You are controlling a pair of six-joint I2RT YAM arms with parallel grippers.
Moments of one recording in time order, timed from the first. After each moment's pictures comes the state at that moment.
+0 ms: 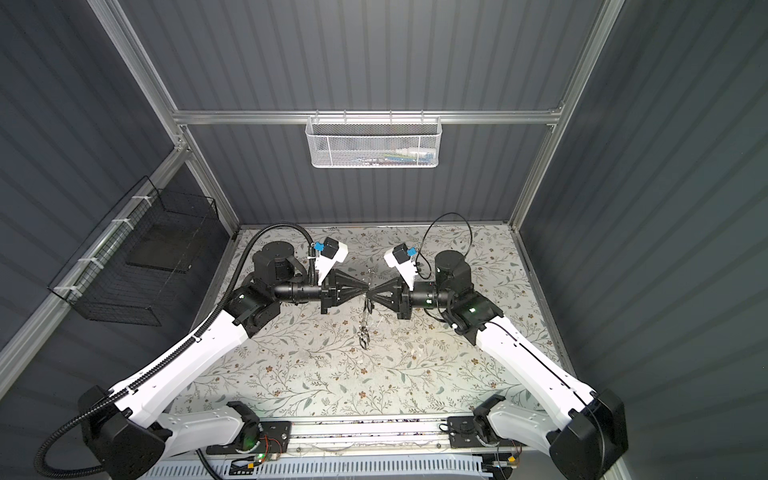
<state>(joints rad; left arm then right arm) -0.64 1.22 1.13 -0.18 0.84 -0.10 0.55 1.13 0.95 -0.04 -0.89 0.25</state>
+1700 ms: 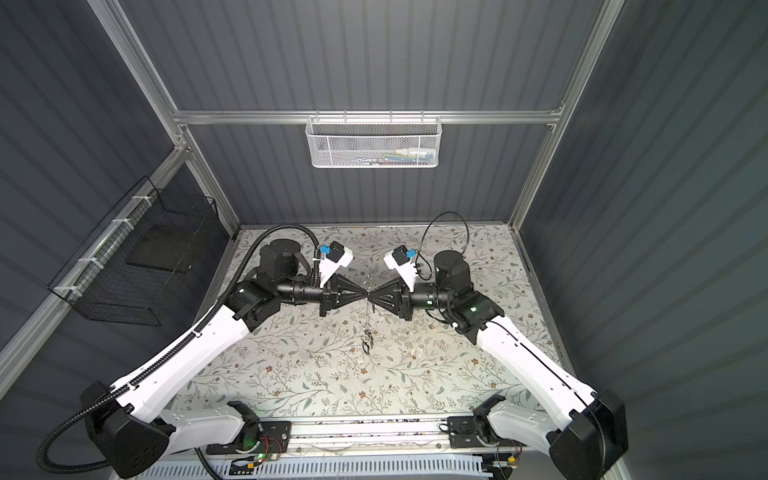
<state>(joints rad) -0.64 1.24 1.17 -0.33 0.85 0.00 0.54 1.13 0.96 -0.11 -0.87 0.22</state>
